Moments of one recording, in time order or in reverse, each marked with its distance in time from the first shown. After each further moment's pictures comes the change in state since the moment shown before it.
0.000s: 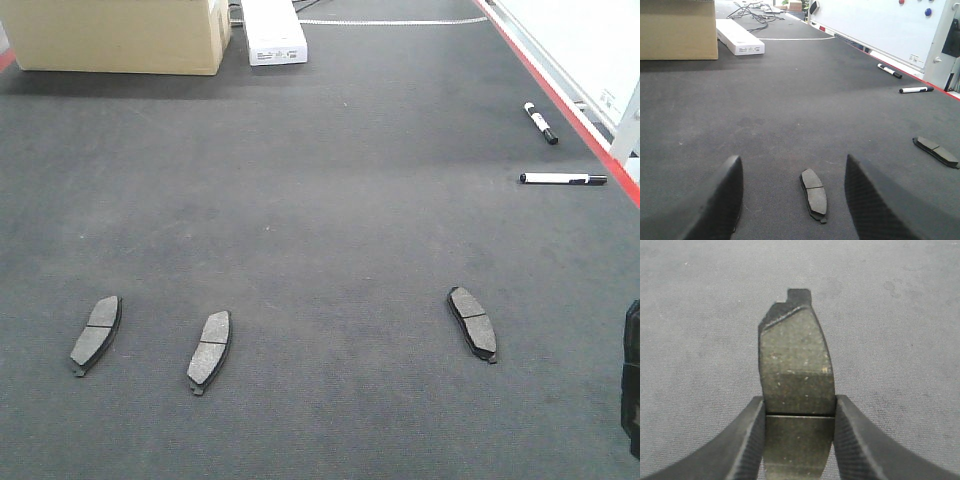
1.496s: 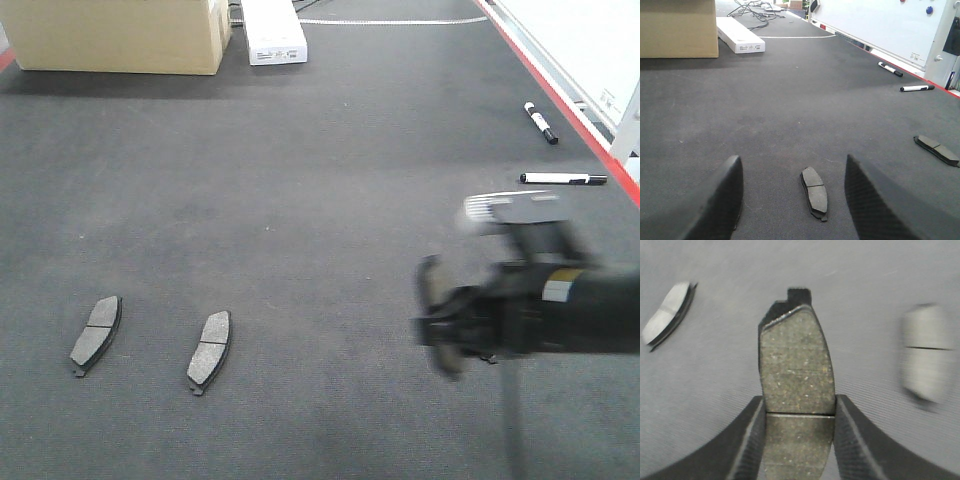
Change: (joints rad) left arm 0.000 0.000 0.000 0.000 0.007 0.000; right arm 0.237 0.774 -0.277 0.286 -0.201 -0.171
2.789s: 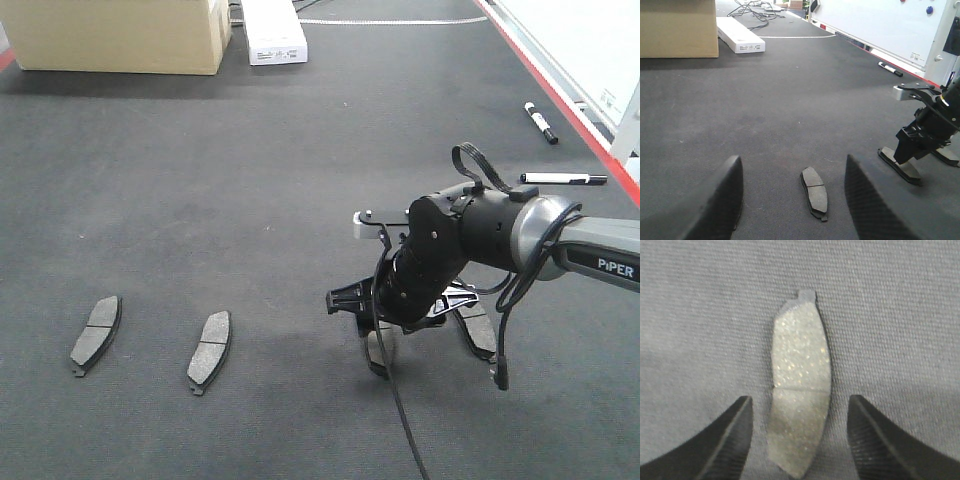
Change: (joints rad) left arm 0.000 0.000 0.000 0.000 0.000 0.000; right arm 0.057 0.616 -0.466 -0.265 0.225 0.410
